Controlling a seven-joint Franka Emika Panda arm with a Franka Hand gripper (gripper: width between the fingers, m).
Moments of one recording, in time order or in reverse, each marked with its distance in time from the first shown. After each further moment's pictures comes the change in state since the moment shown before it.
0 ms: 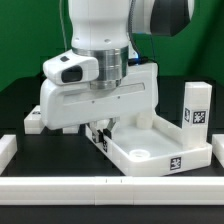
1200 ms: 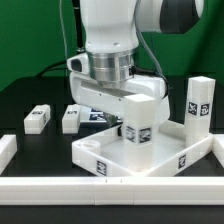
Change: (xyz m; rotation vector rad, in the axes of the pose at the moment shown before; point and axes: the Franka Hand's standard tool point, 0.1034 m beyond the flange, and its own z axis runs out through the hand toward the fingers) arm -0.028 -0.049 0.008 0.080 -0.061 1.099
